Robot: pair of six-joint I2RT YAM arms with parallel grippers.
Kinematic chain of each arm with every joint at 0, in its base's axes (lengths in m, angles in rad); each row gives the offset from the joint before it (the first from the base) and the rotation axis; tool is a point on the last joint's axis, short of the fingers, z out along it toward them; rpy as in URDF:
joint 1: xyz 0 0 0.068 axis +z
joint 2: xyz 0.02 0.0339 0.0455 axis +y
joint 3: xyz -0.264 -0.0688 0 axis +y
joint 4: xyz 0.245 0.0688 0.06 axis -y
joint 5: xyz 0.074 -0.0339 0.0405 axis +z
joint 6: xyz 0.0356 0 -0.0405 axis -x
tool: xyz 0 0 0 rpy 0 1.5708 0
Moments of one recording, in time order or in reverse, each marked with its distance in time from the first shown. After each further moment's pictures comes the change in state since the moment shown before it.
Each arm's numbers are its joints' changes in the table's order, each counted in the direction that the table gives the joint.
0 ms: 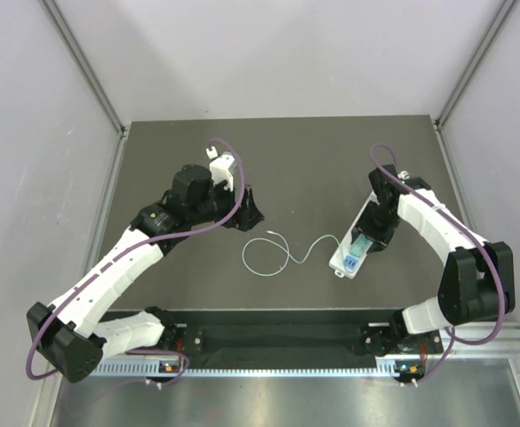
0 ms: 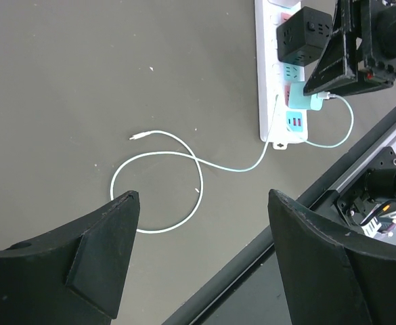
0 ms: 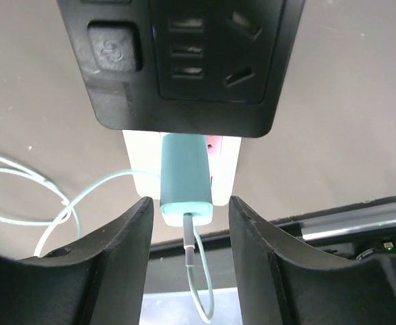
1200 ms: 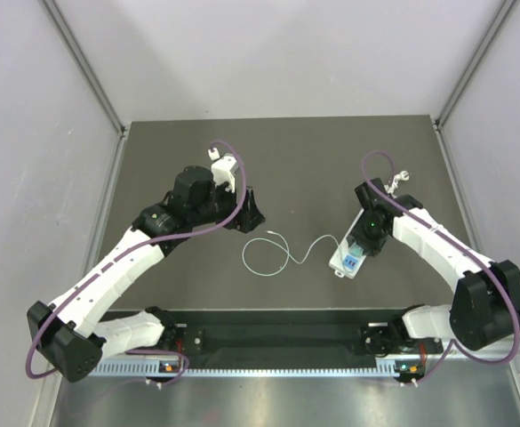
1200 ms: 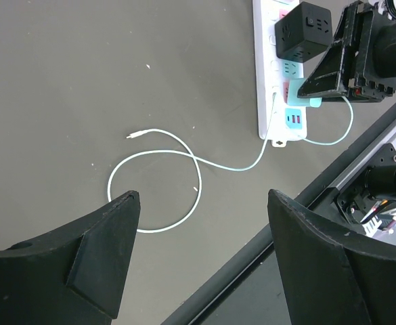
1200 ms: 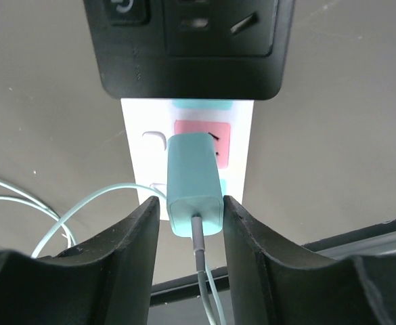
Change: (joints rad) left arm -0.013 0.000 0.008 0.006 0.004 0.000; right arm 0.158 -0.136 0.137 0.132 -0.201 -0.180
